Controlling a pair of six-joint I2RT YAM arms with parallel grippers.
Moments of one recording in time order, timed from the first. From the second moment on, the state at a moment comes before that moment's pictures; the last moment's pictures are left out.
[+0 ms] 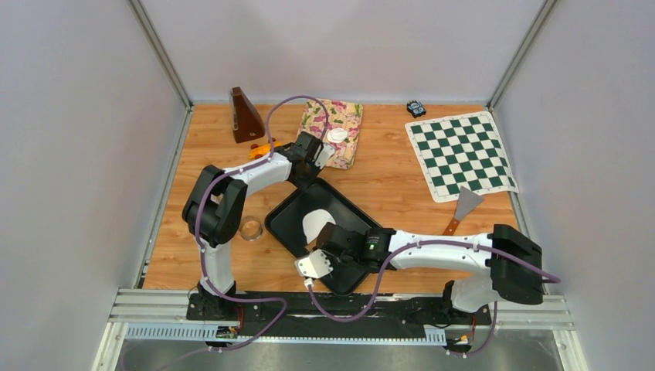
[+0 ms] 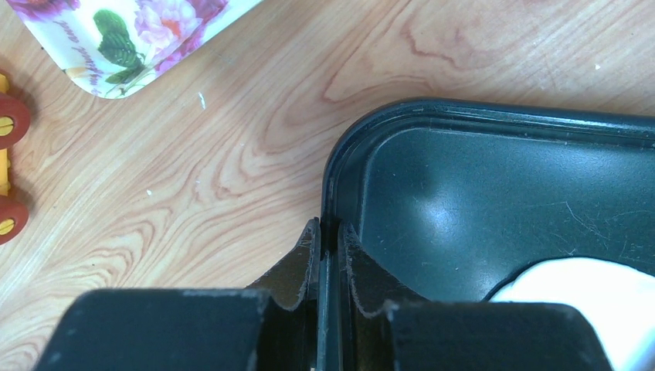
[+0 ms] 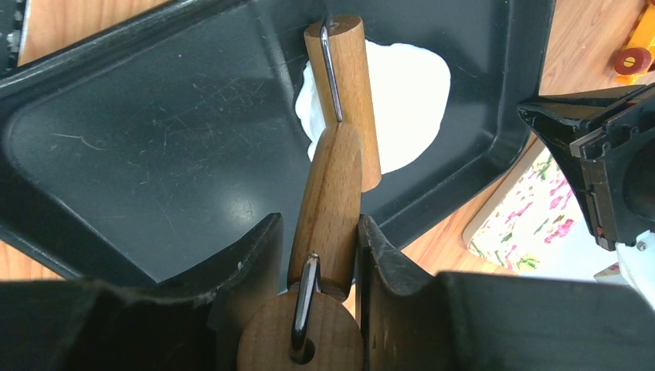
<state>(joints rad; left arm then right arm) -0.55 1.92 1.32 -0.48 -0.09 0.20 1.30 1.47 0.93 -0.50 0.16 -0.90</state>
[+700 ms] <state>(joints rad) -0.56 1.92 1.32 -0.49 -0.08 0.20 1.31 1.39 0.91 -0.61 0.05 -0.86</state>
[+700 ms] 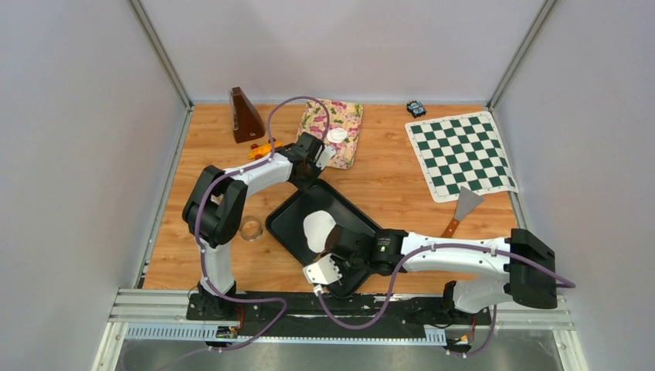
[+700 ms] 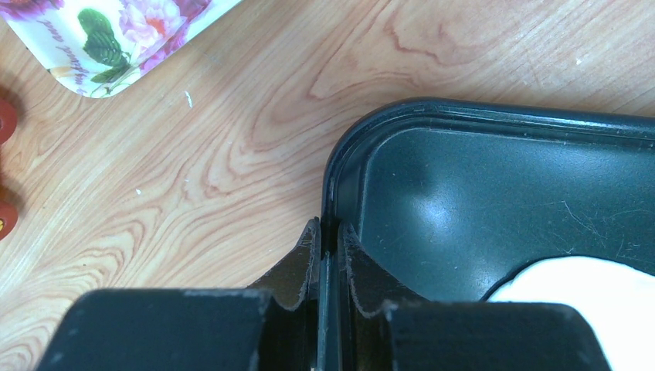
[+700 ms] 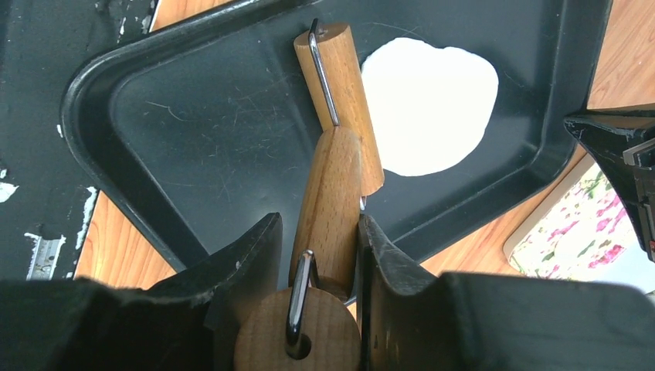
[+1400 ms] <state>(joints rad) -0.56 1.91 1.32 -0.49 -0.08 0.20 1.12 1.46 1.09 -0.82 0.09 -0.87</state>
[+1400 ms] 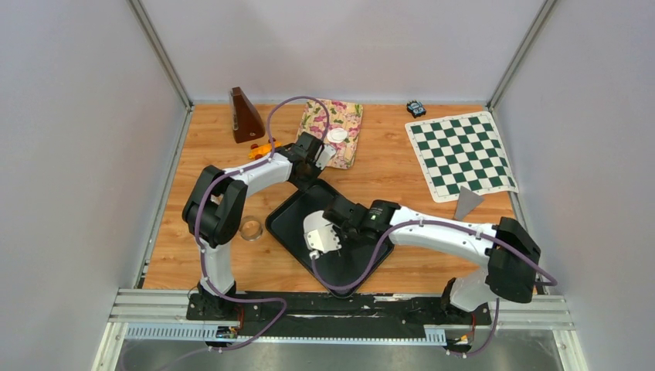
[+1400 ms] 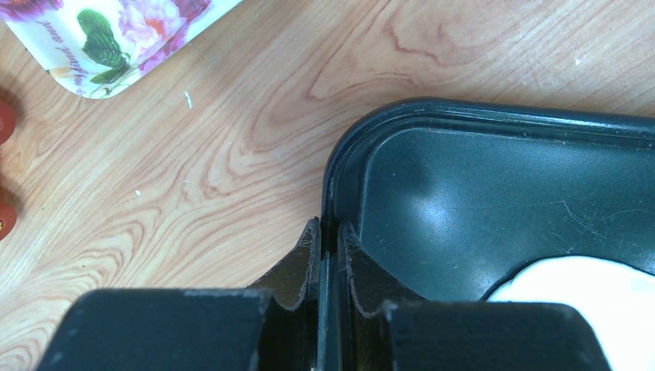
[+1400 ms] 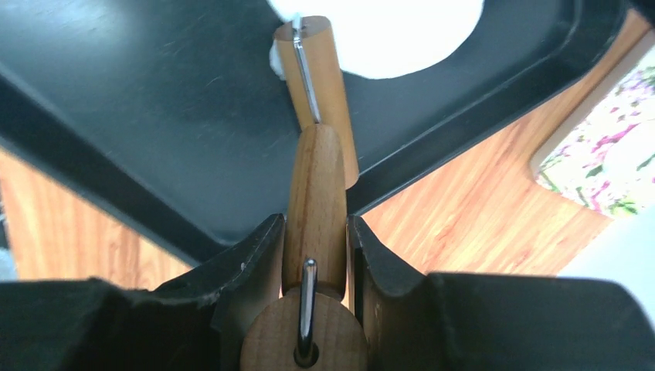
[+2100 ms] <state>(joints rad) -0.56 1.91 1.32 -0.49 -0.07 0.20 1.19 1.60 1.19 -0.68 0.09 -0.86</state>
